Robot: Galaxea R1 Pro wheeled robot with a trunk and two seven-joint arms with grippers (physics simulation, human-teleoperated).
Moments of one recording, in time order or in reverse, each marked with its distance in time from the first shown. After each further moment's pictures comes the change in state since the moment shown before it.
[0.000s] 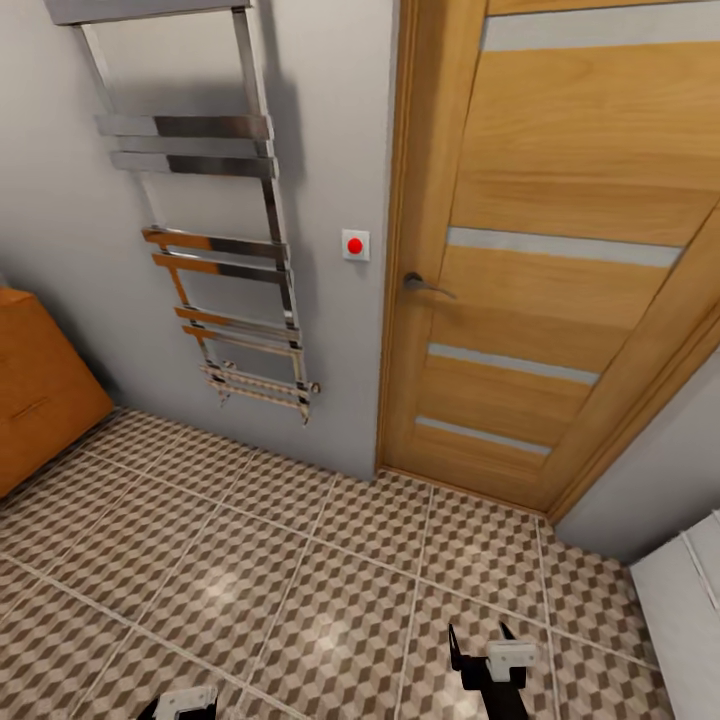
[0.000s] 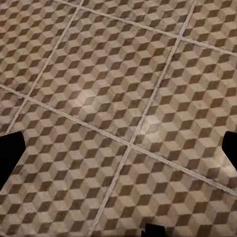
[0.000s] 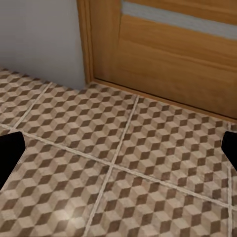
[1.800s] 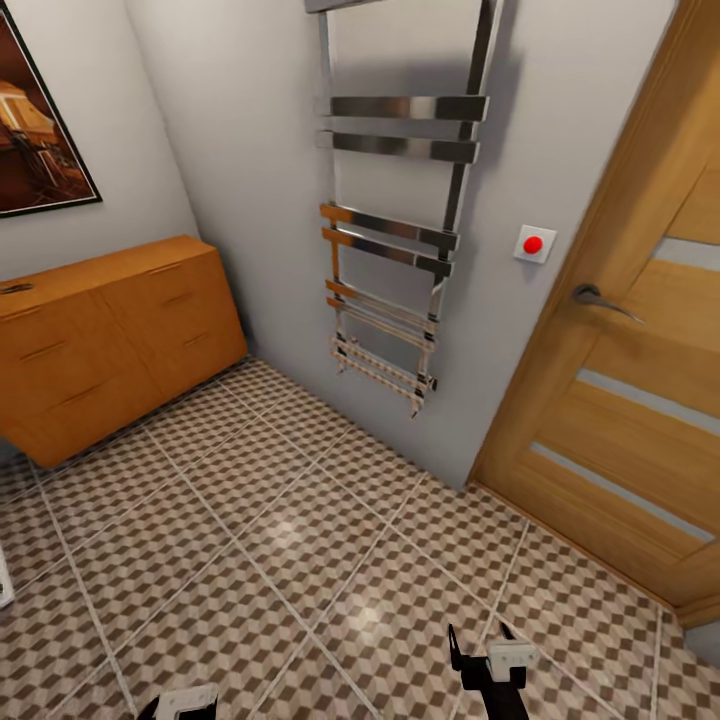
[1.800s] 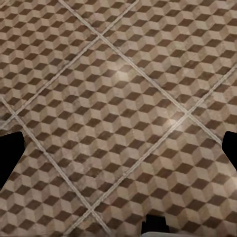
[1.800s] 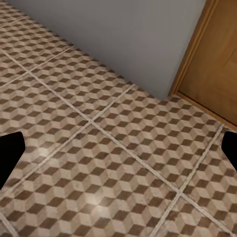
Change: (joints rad) left arm 0.000 0.000 0.000 0.000 0.000 0.000 0.000; right arm 0.000 0.000 0.000 0.000 0.000 0.000 0.000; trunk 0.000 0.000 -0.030
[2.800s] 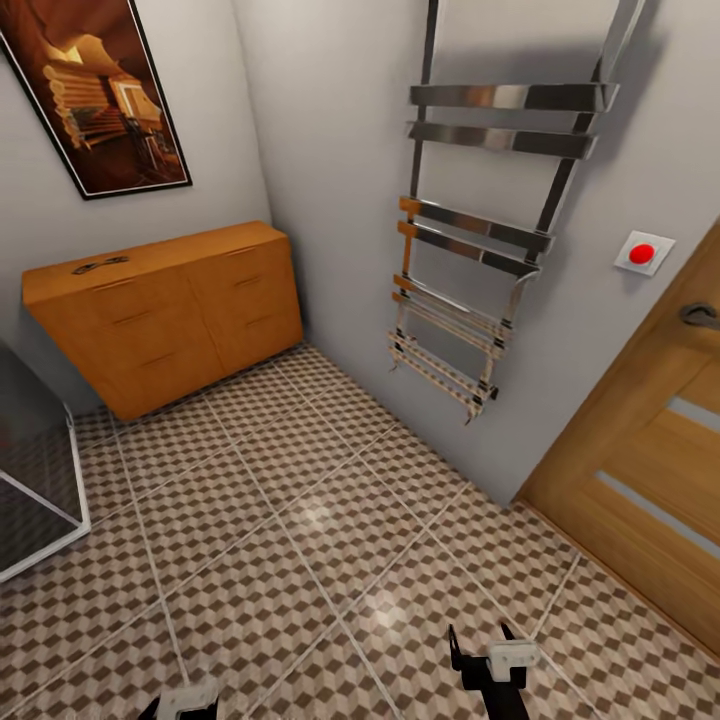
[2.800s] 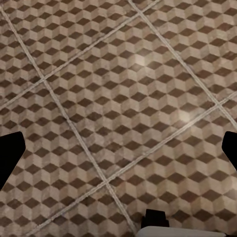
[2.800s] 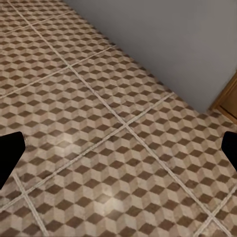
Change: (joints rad) left arm 0.000 -0.002 -0.001 0.000 0.000 0.000 0.000; right arm 0.000 -0.001 0.000 0.000 0.000 0.001 0.000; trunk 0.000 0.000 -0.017
